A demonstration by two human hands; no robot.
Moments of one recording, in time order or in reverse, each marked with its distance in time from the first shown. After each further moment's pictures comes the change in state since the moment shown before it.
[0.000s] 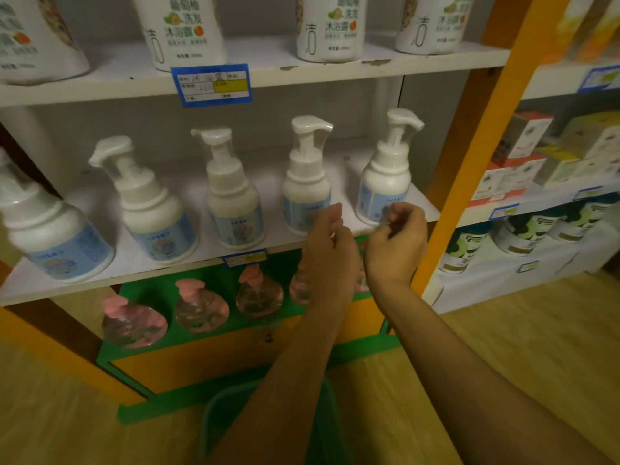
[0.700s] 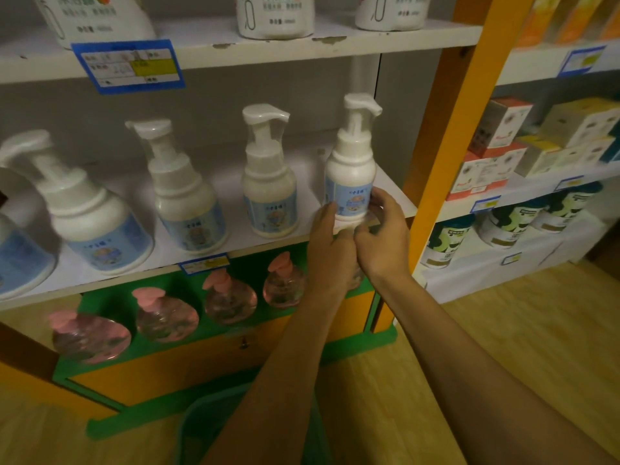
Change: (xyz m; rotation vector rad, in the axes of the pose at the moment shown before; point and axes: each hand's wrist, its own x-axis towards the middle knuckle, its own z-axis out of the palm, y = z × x) left_hand 0.018 -0.027 0.052 0.056 -0.191 -0.085; right_hand 0.038 0.032 -0.012 0.022 -0.365 0.006
